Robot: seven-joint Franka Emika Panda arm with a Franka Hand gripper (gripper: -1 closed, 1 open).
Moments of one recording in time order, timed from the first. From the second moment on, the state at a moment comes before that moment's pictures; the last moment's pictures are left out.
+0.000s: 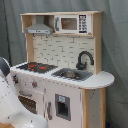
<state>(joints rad) -1.35 -0.62 2.34 -1.84 -1.59 2.11 1.27</state>
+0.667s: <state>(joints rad) -1.35 -0.62 2.34 -1.84 -1.59 2.11 1.03</state>
